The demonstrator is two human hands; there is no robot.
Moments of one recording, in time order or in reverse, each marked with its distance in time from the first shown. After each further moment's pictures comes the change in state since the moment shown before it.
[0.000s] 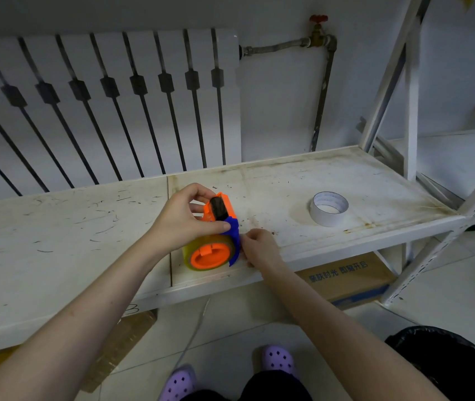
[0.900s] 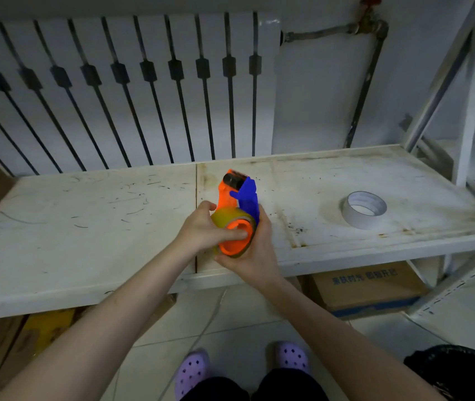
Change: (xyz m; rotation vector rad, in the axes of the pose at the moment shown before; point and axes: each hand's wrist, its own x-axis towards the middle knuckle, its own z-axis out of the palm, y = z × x) left_hand -0.006 -0.037 0.011 0.095 0.057 -0.412; right_hand -0.001 0.026 0.055 0.030 -0.043 -0.460
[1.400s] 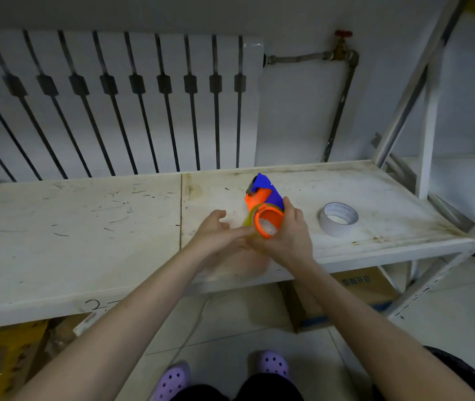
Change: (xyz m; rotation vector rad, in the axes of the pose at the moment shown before) left_hand -0.010 0.027 0.030 -0.291 -0.088 -0.026; right_hand 0.023 -0.013 -0.088 -0.473 0.157 0.089
